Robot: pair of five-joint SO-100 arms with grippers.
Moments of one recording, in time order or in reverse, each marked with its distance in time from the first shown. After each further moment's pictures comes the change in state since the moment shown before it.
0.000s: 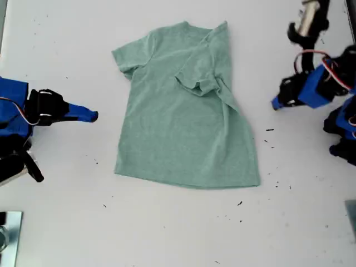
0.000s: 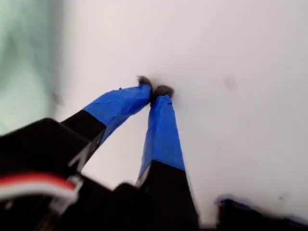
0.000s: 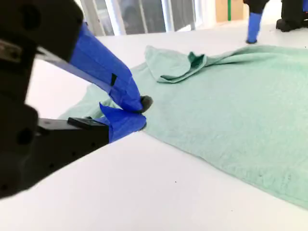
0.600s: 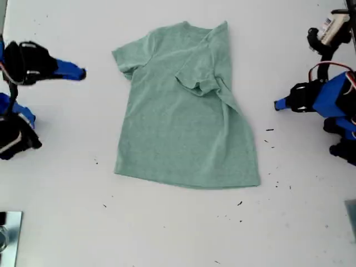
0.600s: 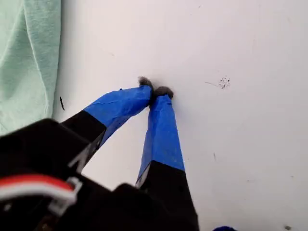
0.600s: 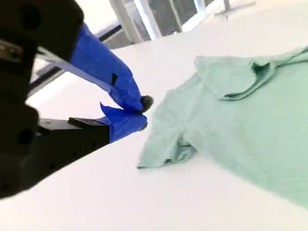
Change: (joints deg) arm 0 -19.8 -60.7 -57.9 12.5 21.8; arm 1 1.4 20.4 11.2 3.9 0.9
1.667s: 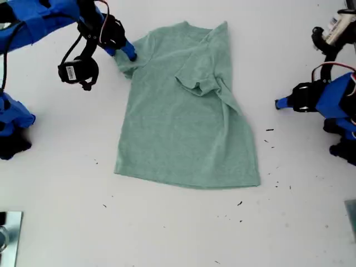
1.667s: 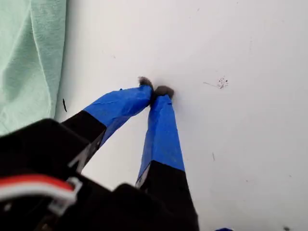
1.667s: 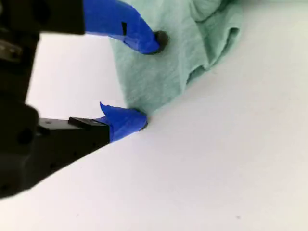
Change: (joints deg) arm 0 -19.9 -74.1 -44.3 -3.1 32.6; arm 1 0.0 12.5 1.9 5.4 0.5
